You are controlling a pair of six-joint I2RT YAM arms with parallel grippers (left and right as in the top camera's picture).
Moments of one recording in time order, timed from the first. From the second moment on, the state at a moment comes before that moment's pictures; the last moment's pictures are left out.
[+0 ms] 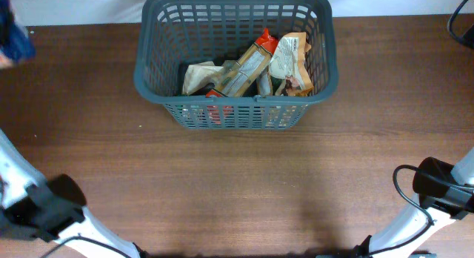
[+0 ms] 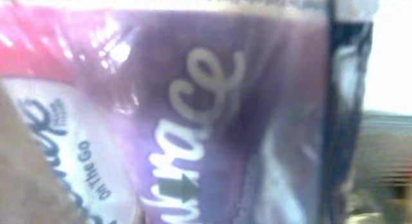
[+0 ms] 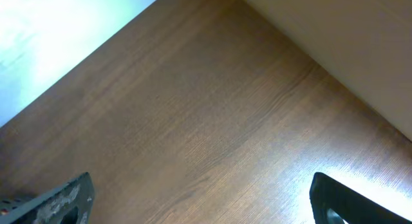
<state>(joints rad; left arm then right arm) 0.56 2.00 2.52 -1.02 0.60 0.21 -0.43 2.04 2.81 -1.69 0.18 0.29</state>
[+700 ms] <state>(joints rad) -0.36 2.08 2.58 -1.14 0.54 0.57 -0.43 2.04 2.81 -1.69 0.18 0.29</state>
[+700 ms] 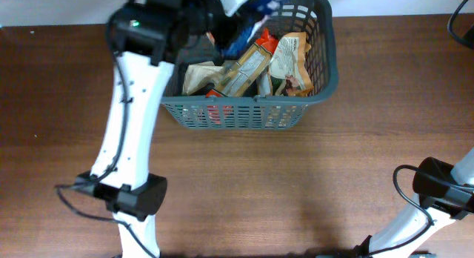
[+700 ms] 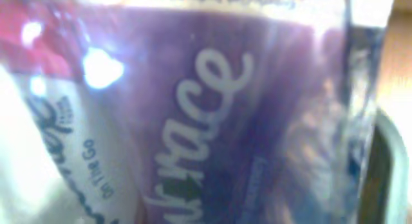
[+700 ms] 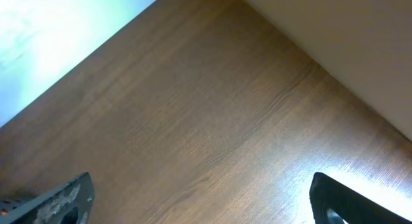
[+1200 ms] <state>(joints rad) -0.30 2.28 2.58 -1.37 0.40 0.72 -0.43 2.04 2.81 -1.69 0.18 0.29</state>
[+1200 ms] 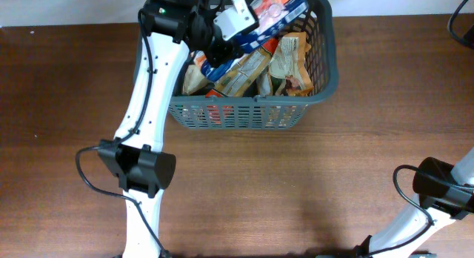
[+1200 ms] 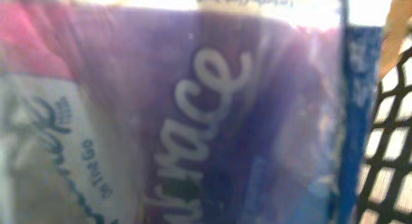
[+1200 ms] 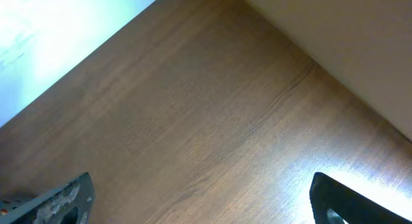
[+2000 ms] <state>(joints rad) -0.22 2.35 2.58 -1.48 0.37 0.77 -0.43 2.04 2.81 -1.69 0.18 0.29</state>
